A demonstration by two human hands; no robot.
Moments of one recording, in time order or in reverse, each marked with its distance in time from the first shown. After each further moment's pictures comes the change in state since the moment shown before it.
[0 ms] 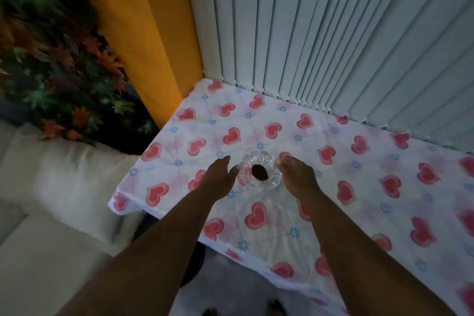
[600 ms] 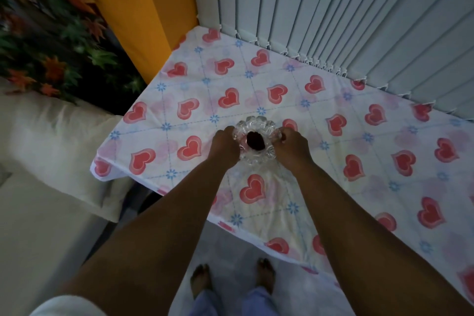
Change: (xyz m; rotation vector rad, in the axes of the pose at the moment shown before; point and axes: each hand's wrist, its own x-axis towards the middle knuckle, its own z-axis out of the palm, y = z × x) left_hand 0.050 -0.005 0.049 -0.161 0.073 -0.157; right_hand 0.035 0.018 0.040 0.024 -0.030 0.102
